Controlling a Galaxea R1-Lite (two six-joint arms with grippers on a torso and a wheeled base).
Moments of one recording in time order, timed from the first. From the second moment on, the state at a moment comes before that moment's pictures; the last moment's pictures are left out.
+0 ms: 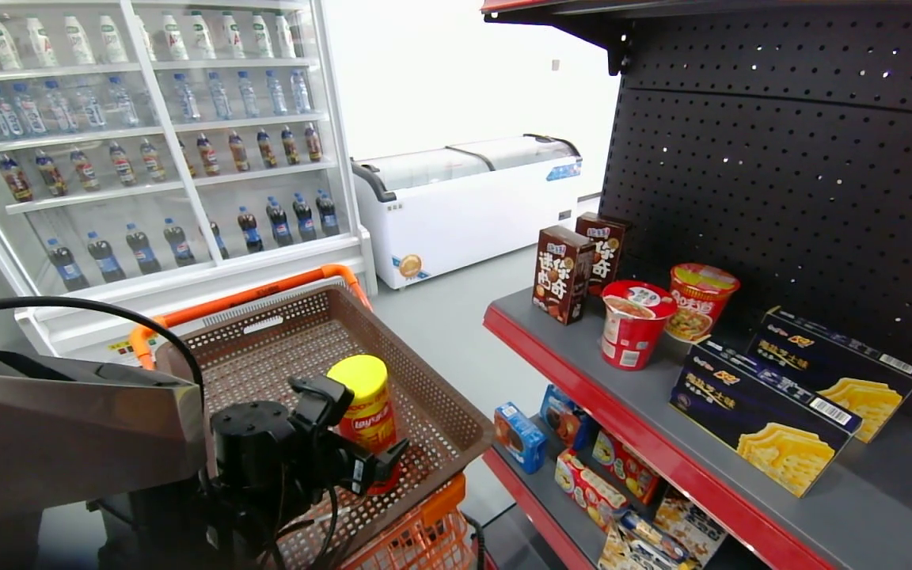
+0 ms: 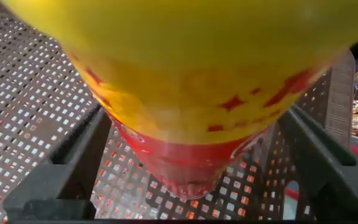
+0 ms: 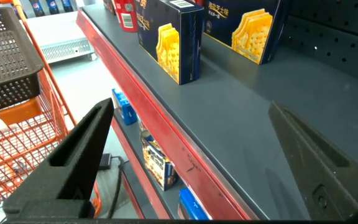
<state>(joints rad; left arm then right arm) -0.34 2.25 -0.35 -1.57 -0.08 0.07 0.00 0.00 0.00 0.00 0.04 0.00</state>
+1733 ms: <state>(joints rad) -0.31 1.84 -0.45 -1.12 -0.01 0.01 0.00 0.00 0.00 0.00 0.04 0.00</state>
